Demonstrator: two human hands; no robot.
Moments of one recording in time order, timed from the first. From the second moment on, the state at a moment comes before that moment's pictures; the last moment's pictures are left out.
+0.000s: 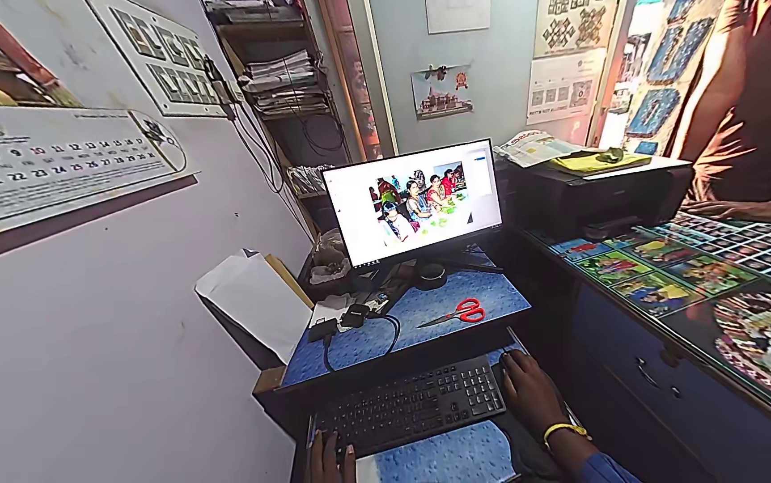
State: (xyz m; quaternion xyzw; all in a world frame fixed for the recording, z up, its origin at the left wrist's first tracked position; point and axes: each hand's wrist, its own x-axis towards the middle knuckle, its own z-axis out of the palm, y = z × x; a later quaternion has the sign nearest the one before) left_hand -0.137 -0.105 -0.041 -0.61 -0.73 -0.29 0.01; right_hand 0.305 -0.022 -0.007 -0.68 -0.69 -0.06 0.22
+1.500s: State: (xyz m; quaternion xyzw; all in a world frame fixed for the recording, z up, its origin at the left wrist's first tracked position) left_hand -0.143 -0.095 -0.057 -0.59 -0.75 -0.29 0.04; right_hand 0.307 -0.025 -0.010 -0.59 -0.76 -0.08 0.25
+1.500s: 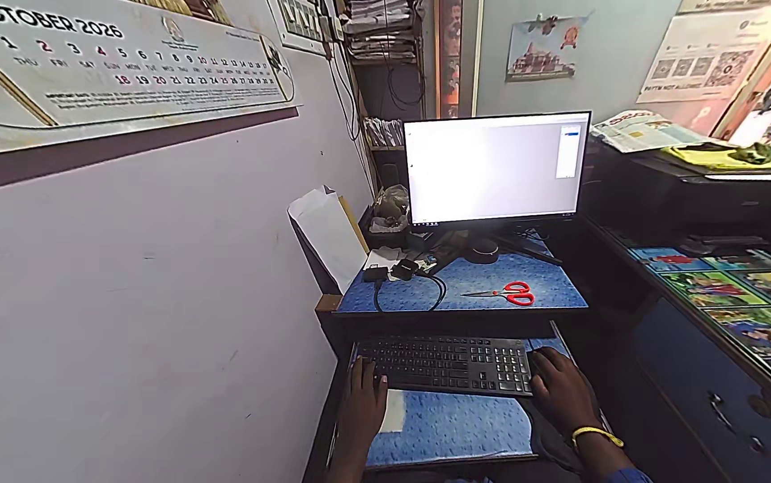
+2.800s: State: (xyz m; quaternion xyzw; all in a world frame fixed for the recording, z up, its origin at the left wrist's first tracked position) left_hand -0.145 -0.096 -0.058 -0.60 -0.75 -0.28 0.03; right_hand 0.304 -0.016 -0.001 -0.66 -0.72 -0.02 0.20
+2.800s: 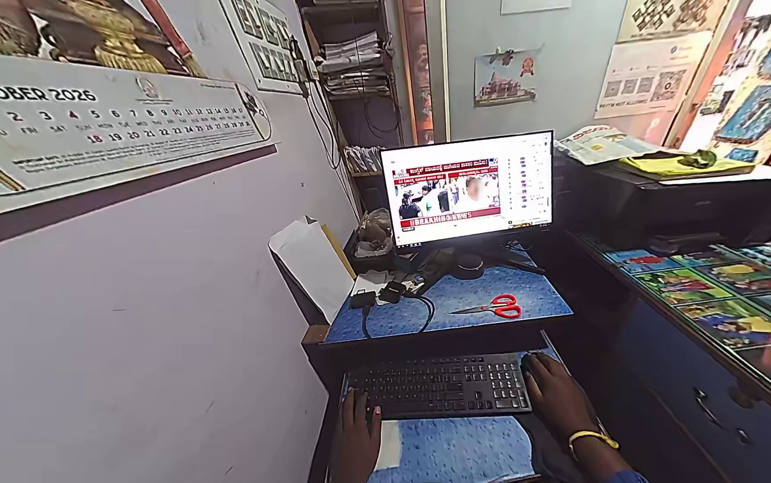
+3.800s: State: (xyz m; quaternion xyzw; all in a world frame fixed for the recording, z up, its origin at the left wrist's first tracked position) left_hand -0.145 -0.096 -0.061 -0.59 -0.75 -0.29 0.04; right_hand 0.304 -0.016 -0.011 -0.65 -0.73 -0.04 0.23
